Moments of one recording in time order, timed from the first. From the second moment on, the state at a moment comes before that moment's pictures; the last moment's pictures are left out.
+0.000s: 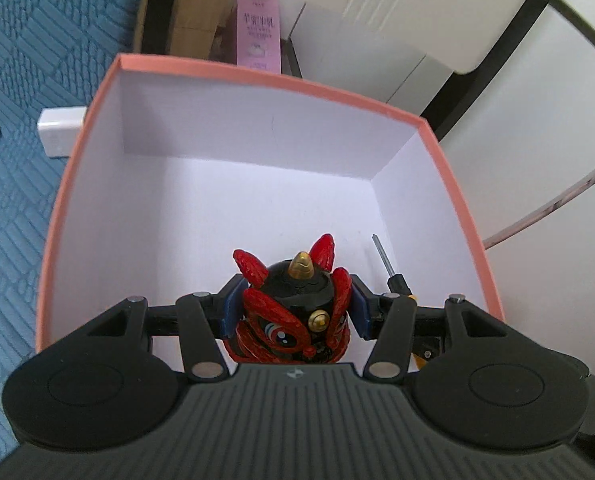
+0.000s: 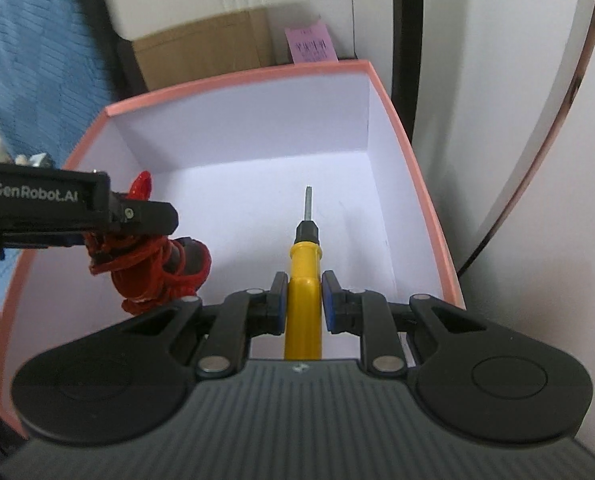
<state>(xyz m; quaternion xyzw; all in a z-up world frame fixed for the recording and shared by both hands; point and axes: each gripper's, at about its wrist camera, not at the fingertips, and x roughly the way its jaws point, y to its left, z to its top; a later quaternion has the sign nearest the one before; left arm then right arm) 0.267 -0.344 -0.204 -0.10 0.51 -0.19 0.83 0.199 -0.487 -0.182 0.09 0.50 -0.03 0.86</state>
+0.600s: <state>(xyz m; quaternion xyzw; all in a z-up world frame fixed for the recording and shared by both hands) 0.265 -0.340 -0.192 -0.09 0.51 -0.19 0.83 0.200 -0.496 -0.170 0.11 0.49 -0.03 0.86</state>
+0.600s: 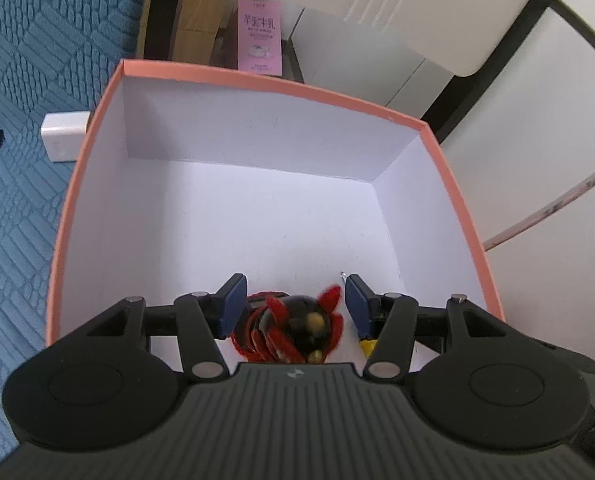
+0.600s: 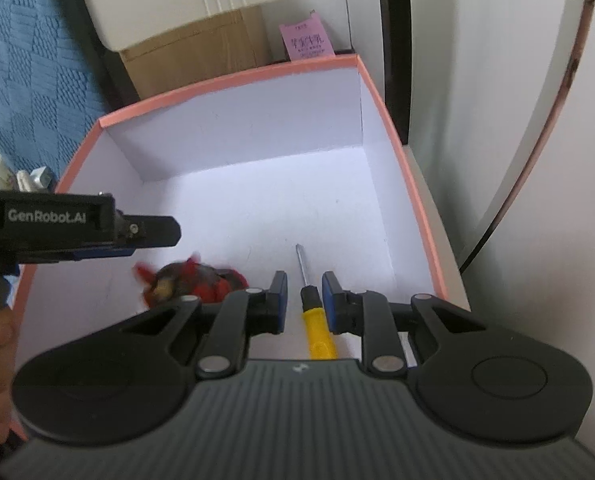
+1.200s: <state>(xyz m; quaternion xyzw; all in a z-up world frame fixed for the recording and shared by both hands) 0.205 -0.278 -0.085 -0.09 0.41 -0.19 0.89 0.161 -0.450 -0.078 0.10 0.41 -0.02 0.91</state>
